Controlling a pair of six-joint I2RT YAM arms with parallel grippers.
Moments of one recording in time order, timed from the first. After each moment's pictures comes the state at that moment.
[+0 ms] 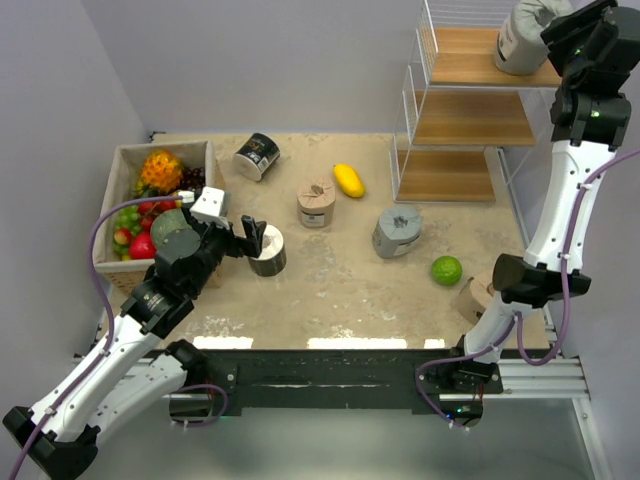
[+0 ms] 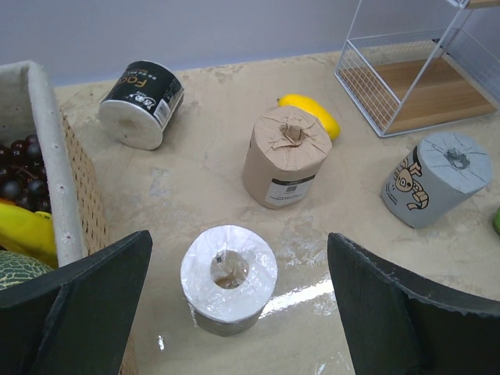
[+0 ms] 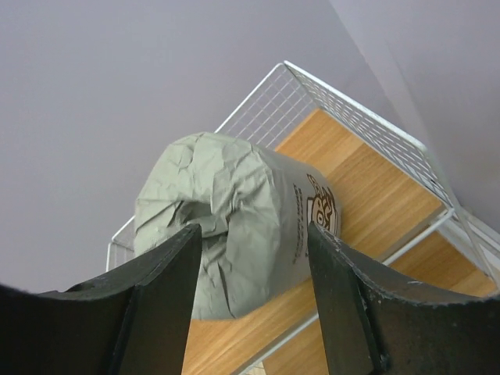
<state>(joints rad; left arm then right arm) -0.60 0.69 0.75 -0.20 -0.27 -0.14 -0.21 1.85 2.57 -0.72 0.21 0.70</state>
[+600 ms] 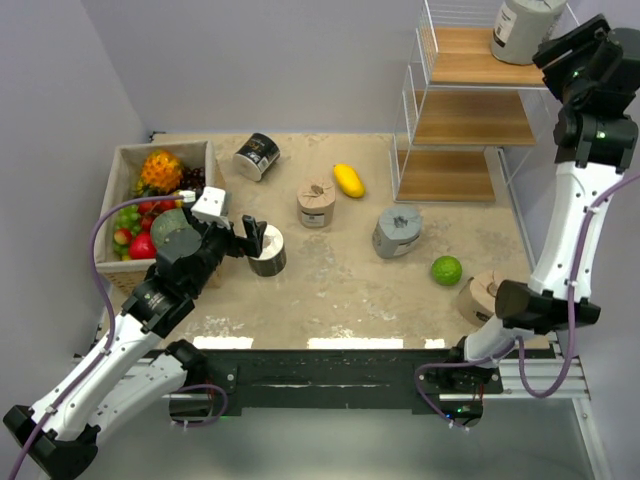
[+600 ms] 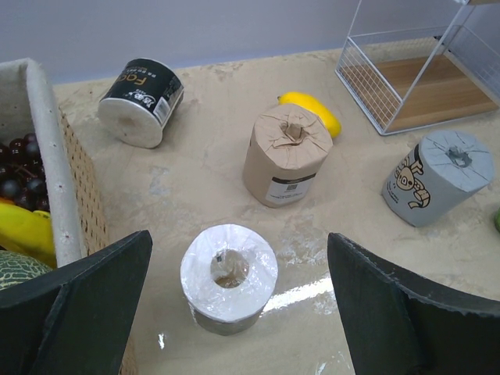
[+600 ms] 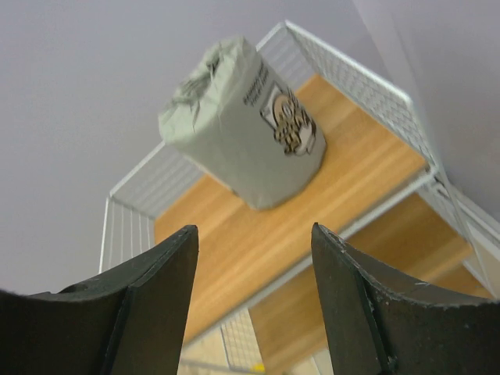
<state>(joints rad) -0.60 0.69 0.75 -0.20 -0.27 -0.14 -0.22 1.70 2.38 -0.71 0.14 0.67</state>
